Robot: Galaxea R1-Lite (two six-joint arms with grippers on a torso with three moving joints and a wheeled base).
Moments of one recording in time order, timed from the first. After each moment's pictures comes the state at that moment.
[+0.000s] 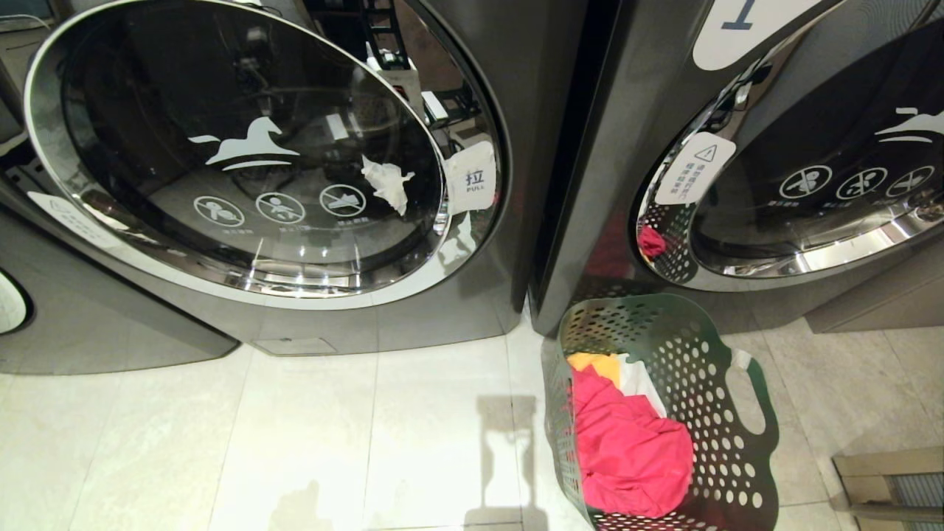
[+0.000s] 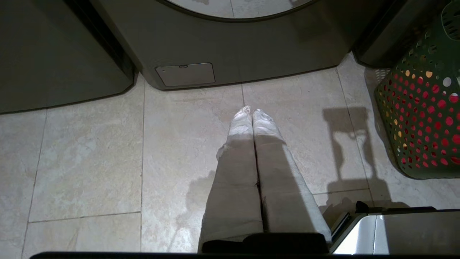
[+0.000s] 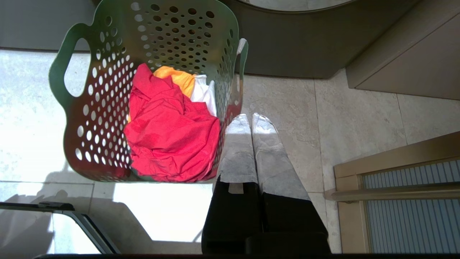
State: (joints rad) left arm 0.01 0.00 0.00 -0.02 -0.02 0.07; right arm 0.00 0.00 -0.01 0.00 -0.04 -0.16
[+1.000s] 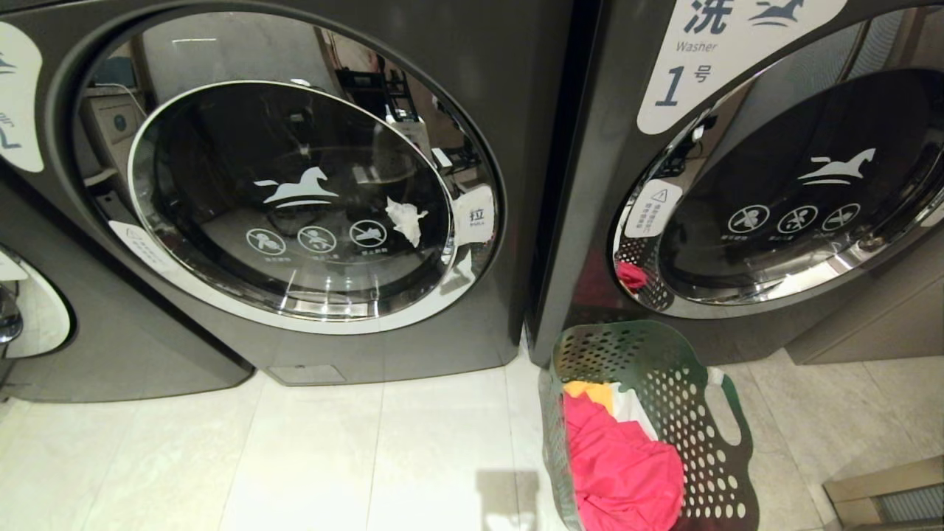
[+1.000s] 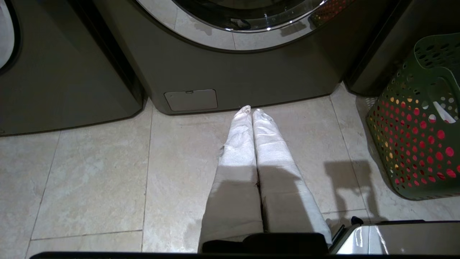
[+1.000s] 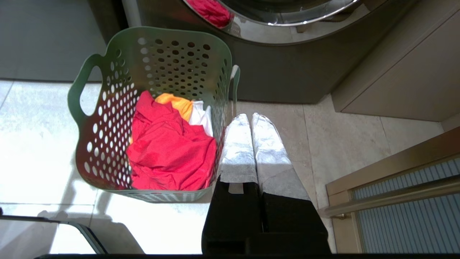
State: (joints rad) left arm 0.01 0.00 0.00 -0.01 -0.02 0.06; right arm 0.00 0.00 -0.01 0.00 -0.04 -0.16
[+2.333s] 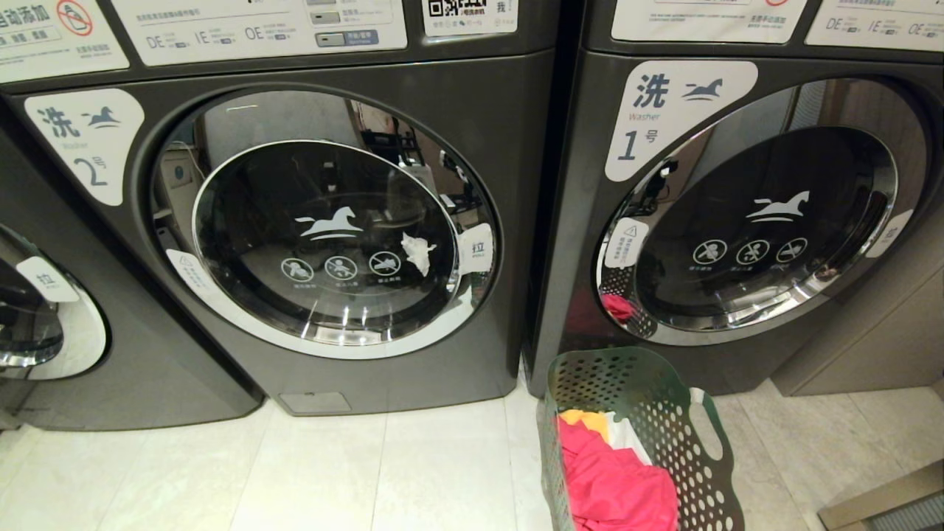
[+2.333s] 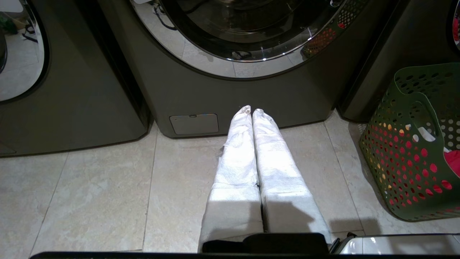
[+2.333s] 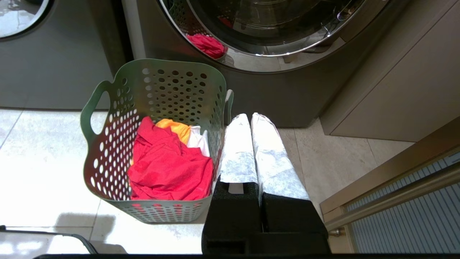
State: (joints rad) left arm 0.01 0.00 0.00 -0.01 -0.02 0.05; right arm 0.00 0.00 -0.01 0.00 -0.04 -0.16
